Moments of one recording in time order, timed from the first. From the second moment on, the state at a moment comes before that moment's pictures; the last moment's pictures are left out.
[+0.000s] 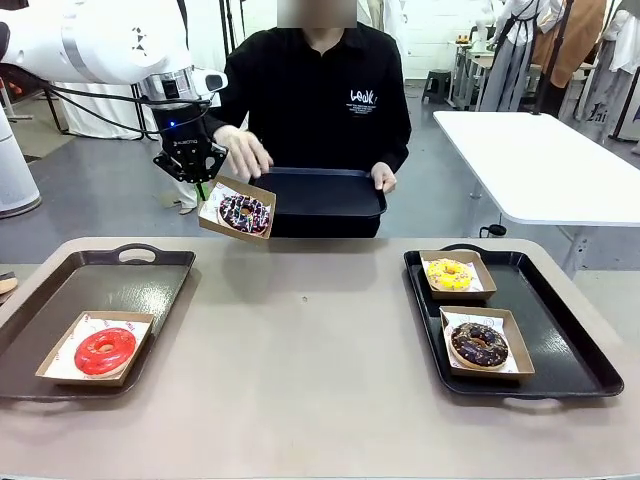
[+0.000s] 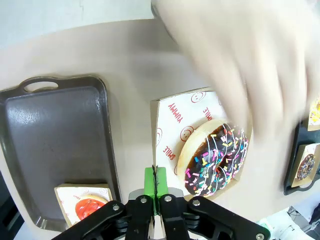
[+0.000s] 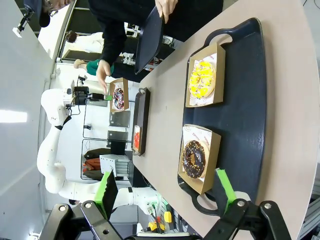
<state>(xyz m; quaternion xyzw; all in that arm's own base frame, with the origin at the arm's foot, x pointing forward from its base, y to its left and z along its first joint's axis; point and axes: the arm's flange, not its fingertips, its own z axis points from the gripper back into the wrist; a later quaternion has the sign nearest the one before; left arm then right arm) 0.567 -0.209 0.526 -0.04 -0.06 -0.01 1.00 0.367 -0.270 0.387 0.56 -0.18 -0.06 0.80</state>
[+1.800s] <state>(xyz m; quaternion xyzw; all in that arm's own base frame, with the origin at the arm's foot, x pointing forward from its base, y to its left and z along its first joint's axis) 0.533 -0.003 0.436 -0.02 -0.03 0.02 1.00 0.368 -0.269 0.386 0.56 -0.18 -0.06 0.80</state>
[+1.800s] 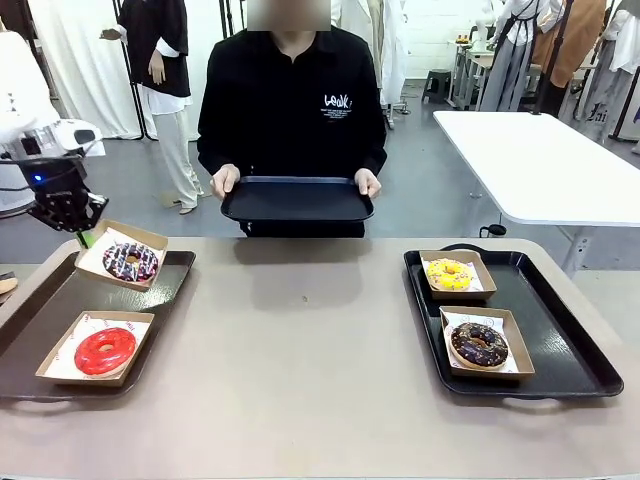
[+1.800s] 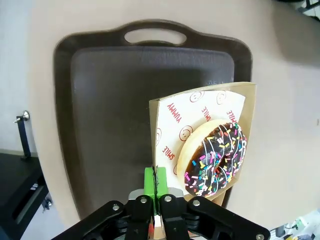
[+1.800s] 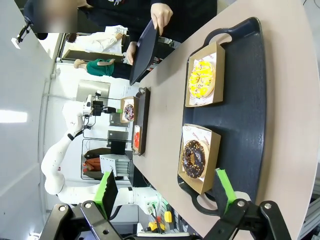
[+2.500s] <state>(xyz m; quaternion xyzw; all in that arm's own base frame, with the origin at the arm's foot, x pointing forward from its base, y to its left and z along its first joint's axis) 0.536 -0.009 0.423 -0.02 -0.01 0.02 1.00 0.368 -0.269 0.386 0.56 -0.18 -0.06 0.80</state>
